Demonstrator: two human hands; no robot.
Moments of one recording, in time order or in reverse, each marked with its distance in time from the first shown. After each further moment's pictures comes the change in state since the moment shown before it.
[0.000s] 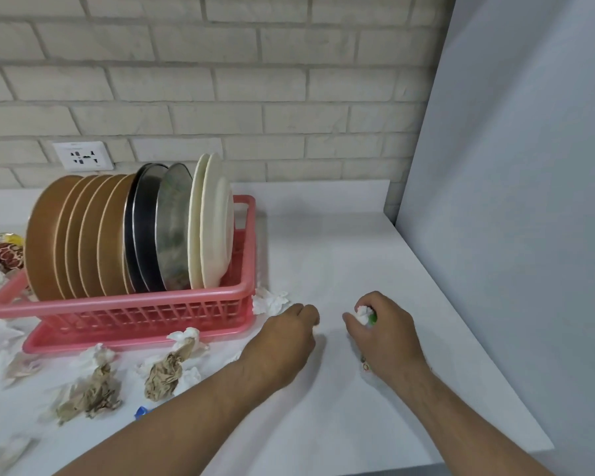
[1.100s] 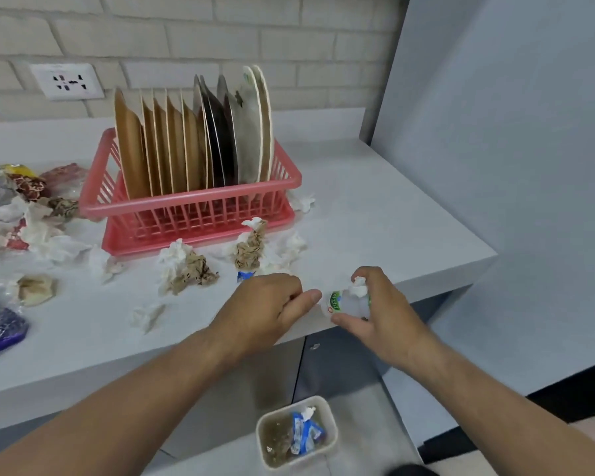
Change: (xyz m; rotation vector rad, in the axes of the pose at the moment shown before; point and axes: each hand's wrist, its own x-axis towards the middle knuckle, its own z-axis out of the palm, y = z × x) left_hand -0.209 -0.097 -0.045 -0.308 0.071 0.356; right_hand -0.227 -0.114 0.055 -0.112 -0.198 0.128
